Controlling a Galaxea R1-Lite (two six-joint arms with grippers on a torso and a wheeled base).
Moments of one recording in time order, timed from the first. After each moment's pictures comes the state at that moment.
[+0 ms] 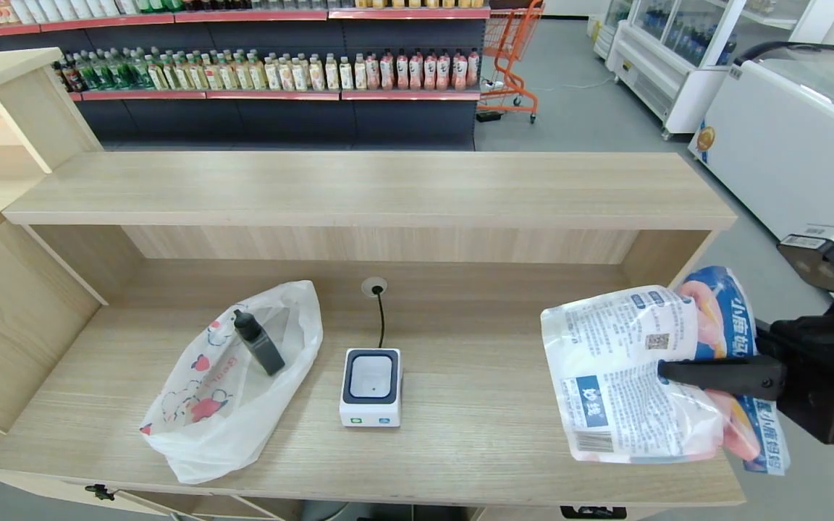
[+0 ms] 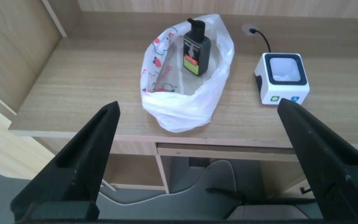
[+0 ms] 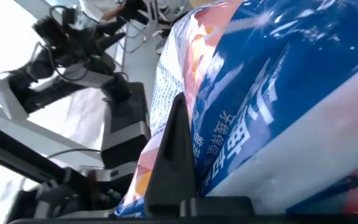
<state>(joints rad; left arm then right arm) 0.00 0.00 0.00 0.00 0.00 0.00 0.07 1.42 -0.63 -0.37 1.35 -0.13</state>
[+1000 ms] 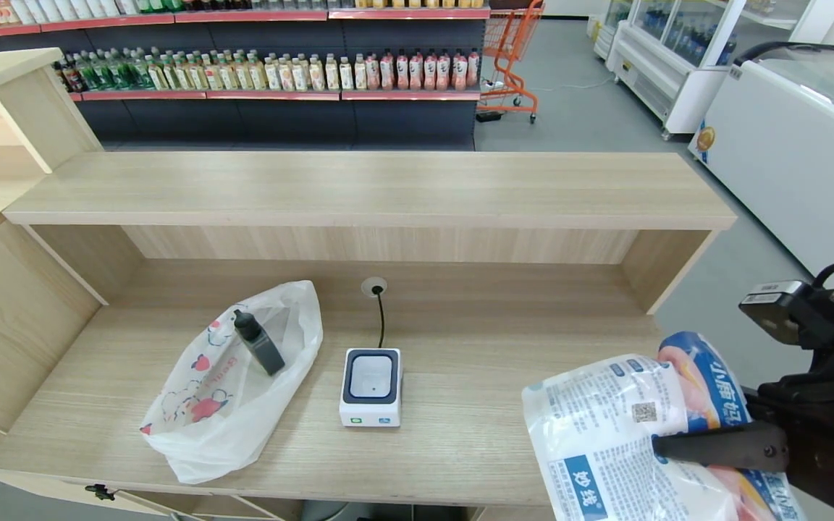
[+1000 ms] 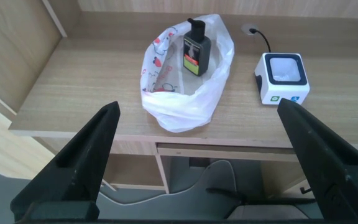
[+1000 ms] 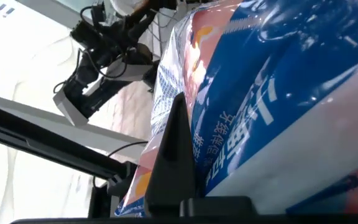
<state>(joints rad) 0.00 0.00 0.00 0.00 0.00 0.00 0.18 1.36 -0.50 -0.37 1.29 0.09</state>
